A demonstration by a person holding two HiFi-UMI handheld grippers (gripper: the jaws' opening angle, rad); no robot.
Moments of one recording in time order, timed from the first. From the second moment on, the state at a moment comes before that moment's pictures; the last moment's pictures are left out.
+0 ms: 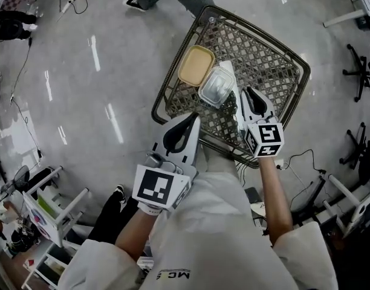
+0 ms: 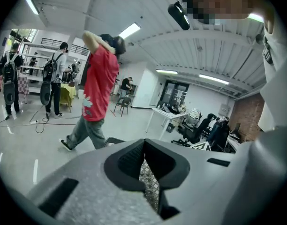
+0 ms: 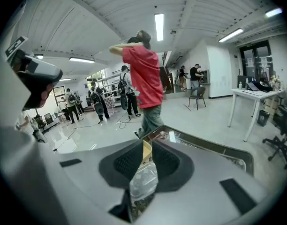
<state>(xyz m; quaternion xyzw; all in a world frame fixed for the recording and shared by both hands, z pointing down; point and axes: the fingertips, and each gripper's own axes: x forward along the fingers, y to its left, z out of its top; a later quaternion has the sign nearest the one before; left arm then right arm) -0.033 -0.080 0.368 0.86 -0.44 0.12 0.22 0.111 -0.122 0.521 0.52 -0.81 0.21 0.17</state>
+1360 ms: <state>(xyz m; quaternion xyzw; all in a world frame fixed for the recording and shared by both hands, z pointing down) -0.039 -0.111 0.426 0.85 -0.43 0.14 0.28 0.111 -0.169 0.733 0.51 -0.74 0.33 0.30</state>
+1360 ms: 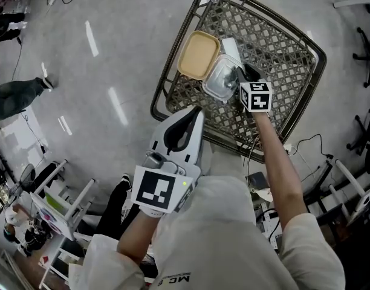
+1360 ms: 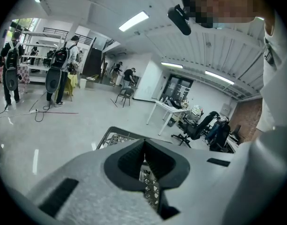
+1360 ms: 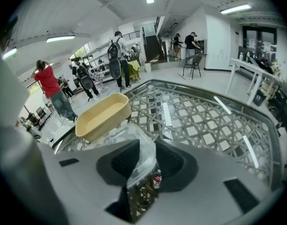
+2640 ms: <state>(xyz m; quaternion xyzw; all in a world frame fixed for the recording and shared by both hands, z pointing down) -0.040 -0.100 0.421 0.84 -0.44 0.14 0.29 0.128 -0.168 0.749 0.50 -0.72 0.32 0.36</state>
